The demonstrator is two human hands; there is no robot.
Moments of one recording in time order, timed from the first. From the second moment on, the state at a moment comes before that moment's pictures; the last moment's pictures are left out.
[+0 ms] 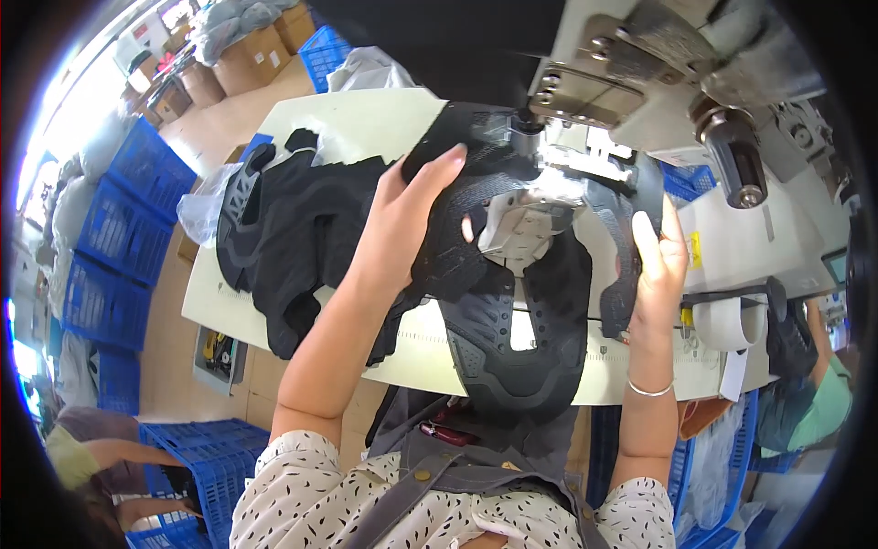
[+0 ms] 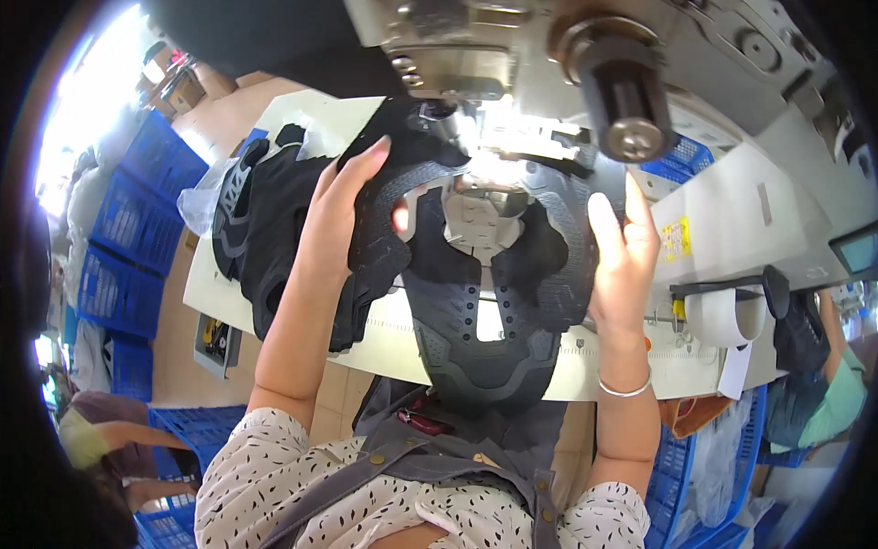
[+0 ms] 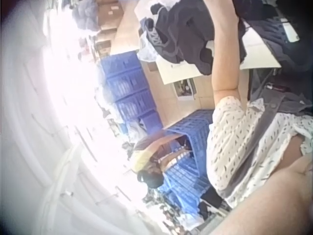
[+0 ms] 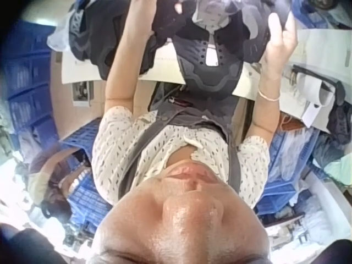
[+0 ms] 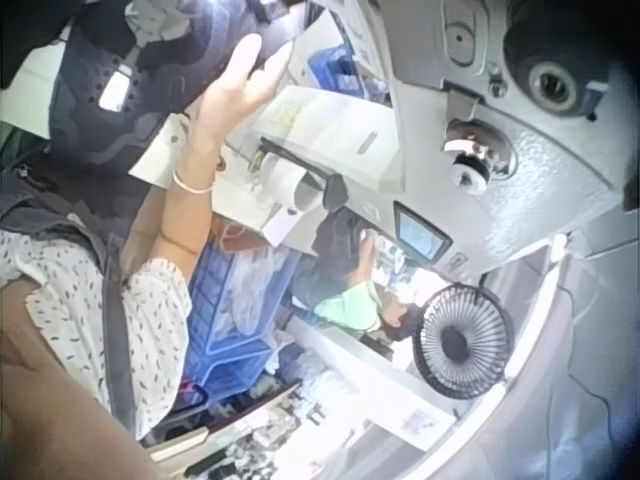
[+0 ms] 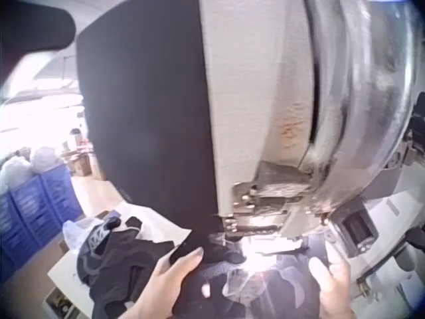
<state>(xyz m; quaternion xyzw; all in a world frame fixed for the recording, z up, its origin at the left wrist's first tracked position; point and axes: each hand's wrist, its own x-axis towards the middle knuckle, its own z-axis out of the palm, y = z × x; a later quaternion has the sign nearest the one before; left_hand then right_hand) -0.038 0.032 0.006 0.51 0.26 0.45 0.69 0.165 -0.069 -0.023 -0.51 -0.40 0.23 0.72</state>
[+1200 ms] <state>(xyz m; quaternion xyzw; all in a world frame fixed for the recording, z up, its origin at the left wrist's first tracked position) -0.137 -0.043 -0.098 0.81 0.39 0.39 0.19 0.144 -0.134 -0.121 -0.76 -0.45 0.17 0.43</state>
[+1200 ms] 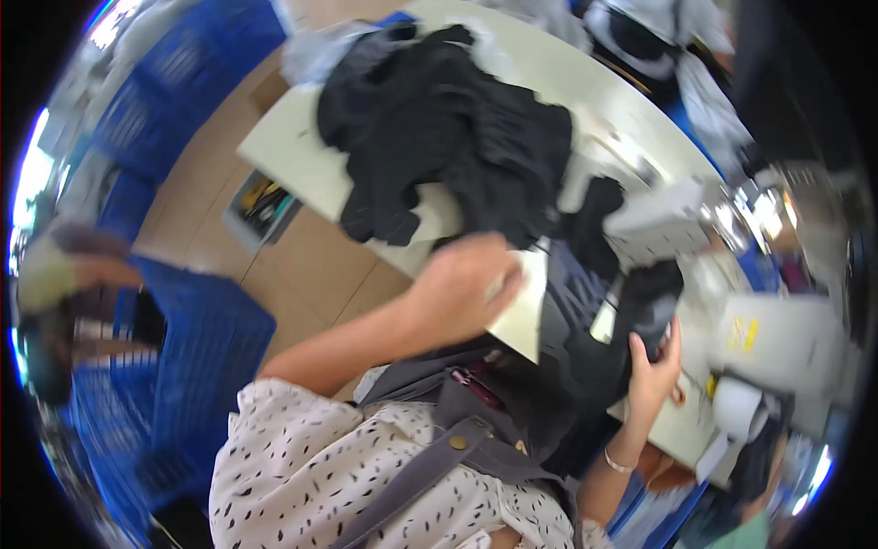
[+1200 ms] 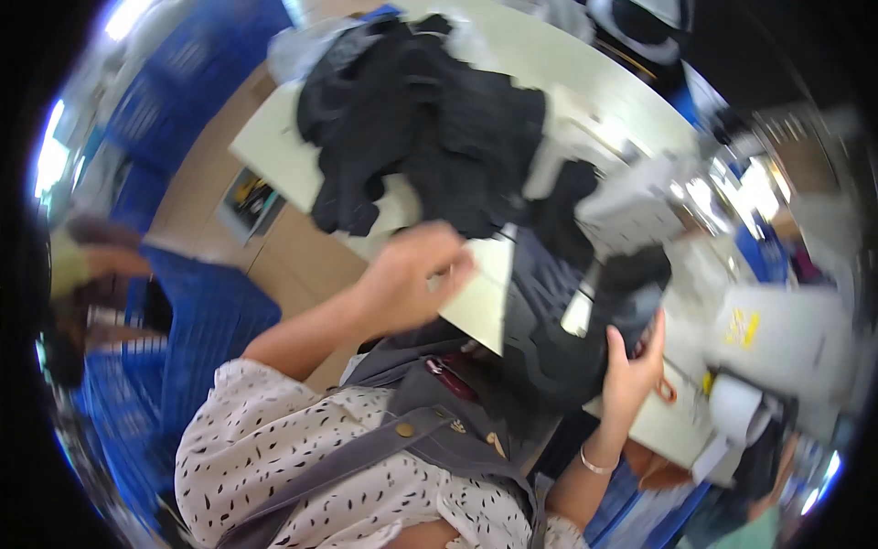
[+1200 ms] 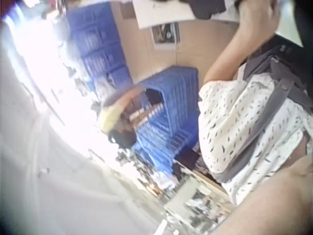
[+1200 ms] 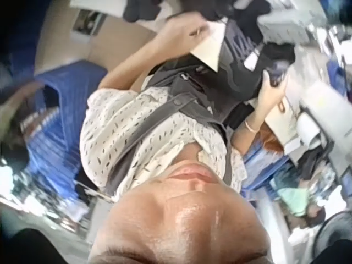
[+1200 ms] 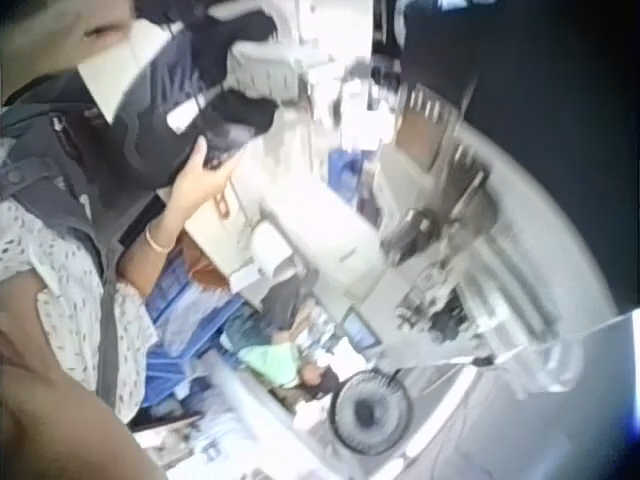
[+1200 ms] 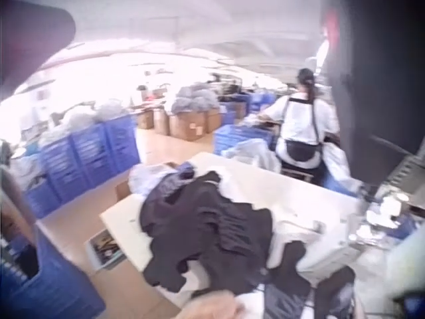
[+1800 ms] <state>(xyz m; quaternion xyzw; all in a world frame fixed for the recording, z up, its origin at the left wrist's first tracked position) -0.091 -0.075 -0.089 0.58 0.31 -0.05 0.75 0.138 -0.140 -0.079 -0.57 -0.36 0.26 0.69</state>
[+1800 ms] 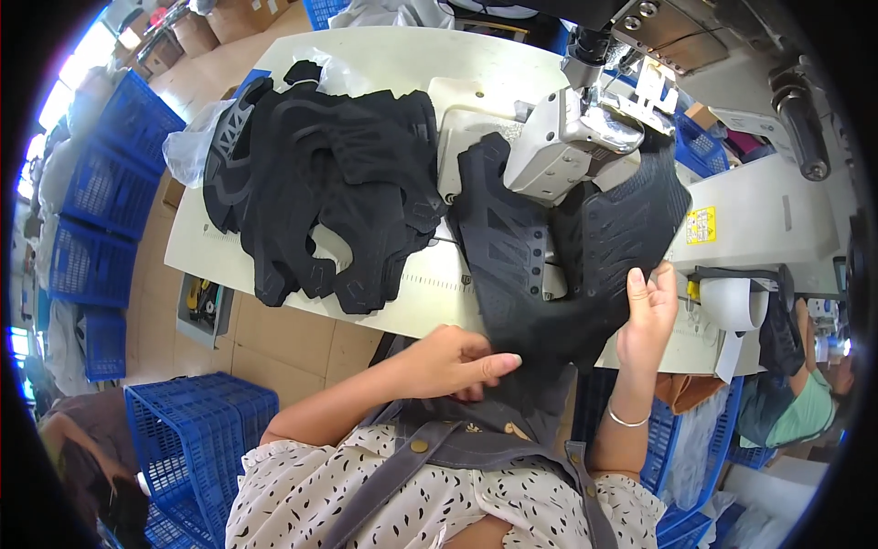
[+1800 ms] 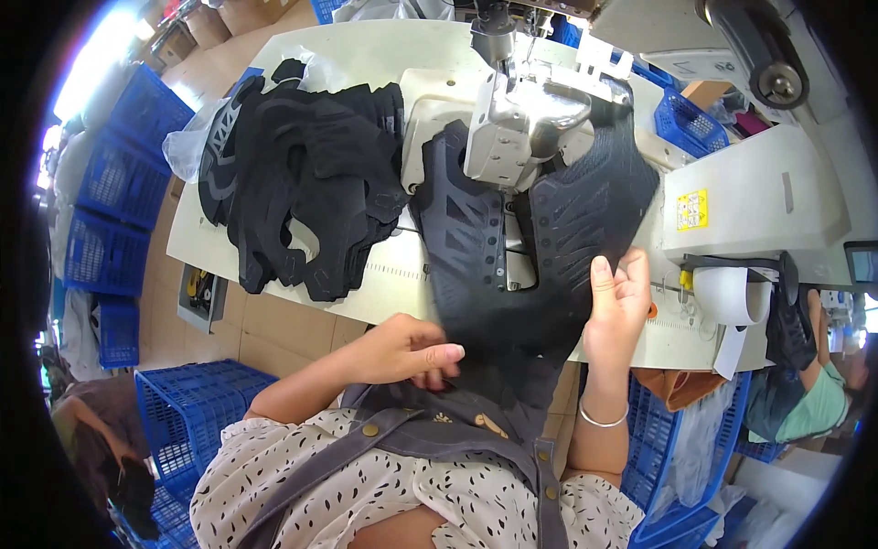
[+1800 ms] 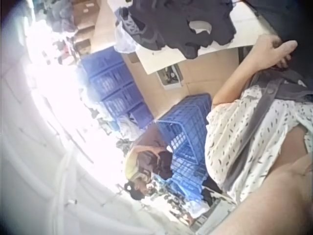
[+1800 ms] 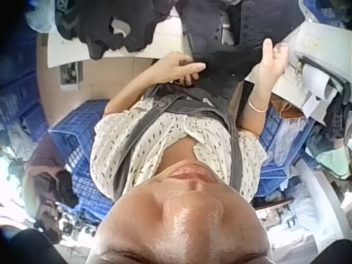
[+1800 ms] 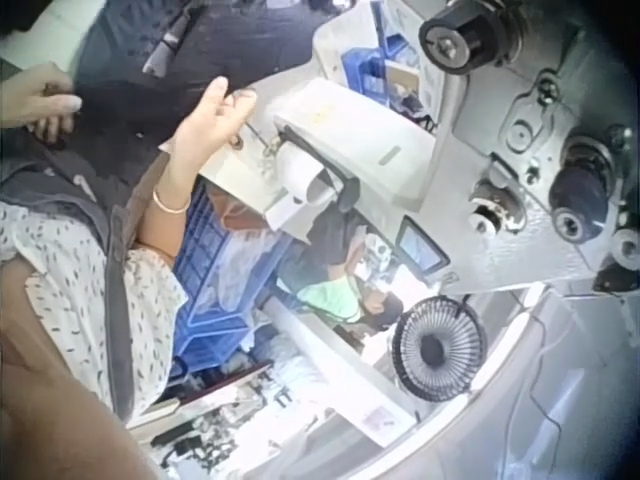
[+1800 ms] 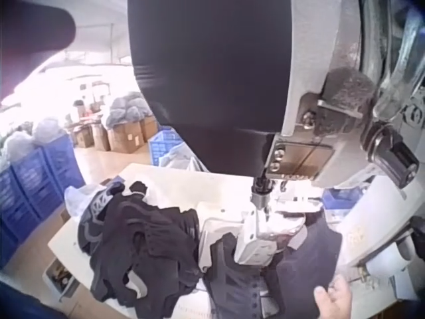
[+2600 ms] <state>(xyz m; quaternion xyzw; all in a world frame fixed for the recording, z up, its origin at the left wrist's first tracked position) -0.040 -0.011 -0.006 0.42 0.17 0.38 0.81 0.137 -0.100 -0.017 -0.39 -0.34 0.40 0.76</state>
